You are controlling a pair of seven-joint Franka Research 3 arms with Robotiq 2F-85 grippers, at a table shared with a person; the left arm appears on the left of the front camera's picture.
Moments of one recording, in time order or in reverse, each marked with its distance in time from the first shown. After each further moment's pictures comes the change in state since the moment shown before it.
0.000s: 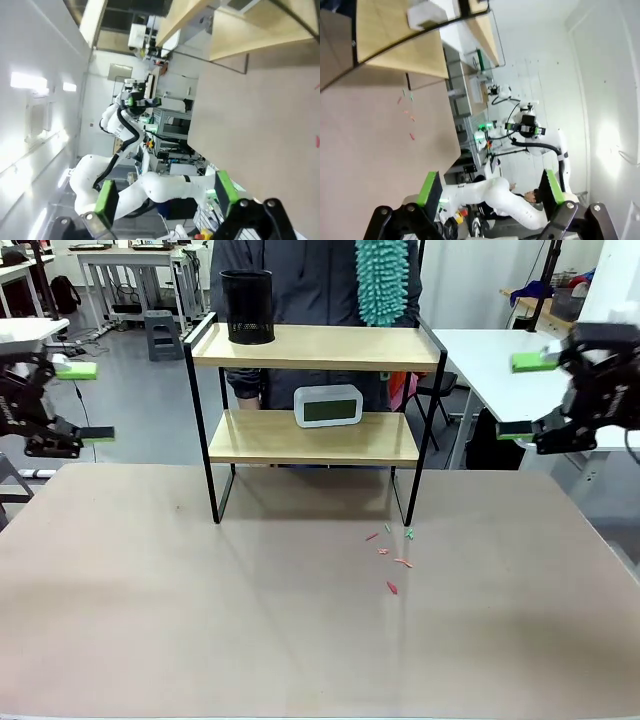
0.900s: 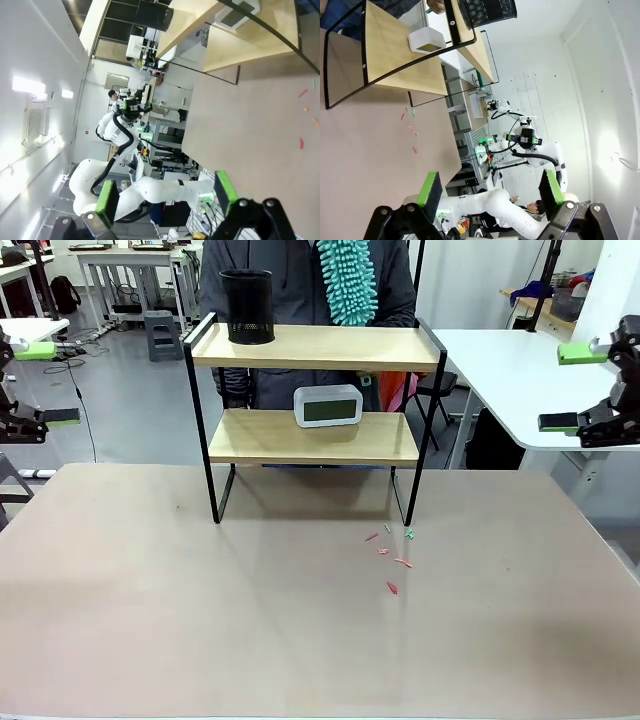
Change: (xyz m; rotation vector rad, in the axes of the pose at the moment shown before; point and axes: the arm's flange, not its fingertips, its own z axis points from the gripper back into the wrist) left arm 0.004 -0.011 0.030 -0.002 -0.069 -0.029; right arm -0.005 0.009 0.040 -0.023 -0.049 0.040
